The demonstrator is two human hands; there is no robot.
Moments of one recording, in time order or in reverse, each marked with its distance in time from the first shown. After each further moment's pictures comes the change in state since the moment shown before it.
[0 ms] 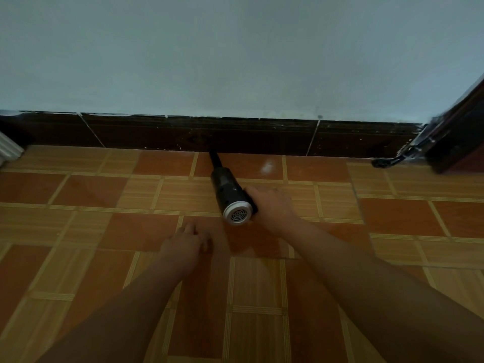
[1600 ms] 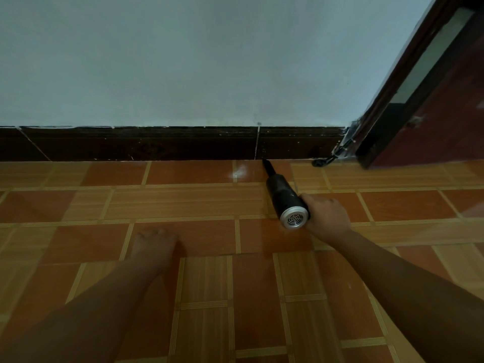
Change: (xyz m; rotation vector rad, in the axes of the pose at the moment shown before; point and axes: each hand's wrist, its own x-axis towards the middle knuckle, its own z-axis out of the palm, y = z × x) left_hand -0.005 0.067 -0.022 0.318 -0.106 -0.072; right_hand -0.136 0.146 -0.065 -0.184 0.121 0.273
